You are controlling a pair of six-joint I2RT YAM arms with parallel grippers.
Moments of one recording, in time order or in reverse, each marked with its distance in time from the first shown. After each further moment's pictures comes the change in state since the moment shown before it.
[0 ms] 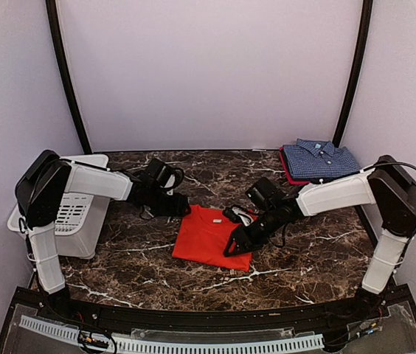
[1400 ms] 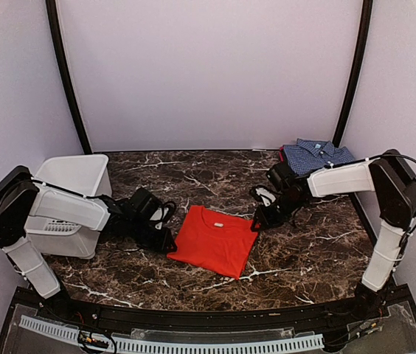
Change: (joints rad) left arm -0.113 -0.290 -0.405 0.010 0.122 -0.051; right arm -0.197 0.015 0.070 -0.122 0.264 -0.147
